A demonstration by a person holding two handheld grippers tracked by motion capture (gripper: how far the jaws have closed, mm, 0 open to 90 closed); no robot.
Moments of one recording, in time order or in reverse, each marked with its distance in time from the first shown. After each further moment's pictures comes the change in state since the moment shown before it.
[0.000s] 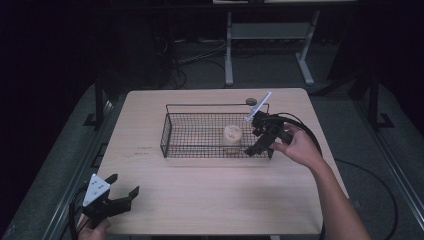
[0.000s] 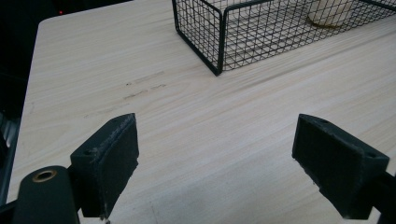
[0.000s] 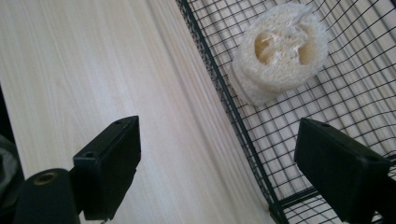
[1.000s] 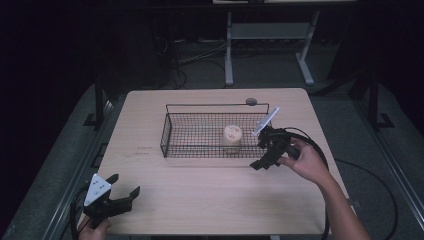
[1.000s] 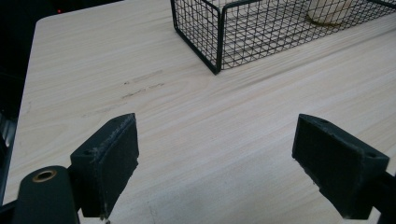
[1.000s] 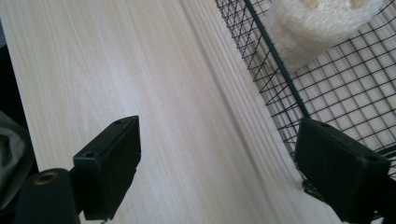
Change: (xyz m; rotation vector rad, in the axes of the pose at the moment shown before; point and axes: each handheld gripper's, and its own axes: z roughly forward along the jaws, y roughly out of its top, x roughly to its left) left arm -0.002 0.000 0.002 0.006 -0.004 0.002; right arm 0.019 -0.035 0.008 -0.011 0.016 -0.009
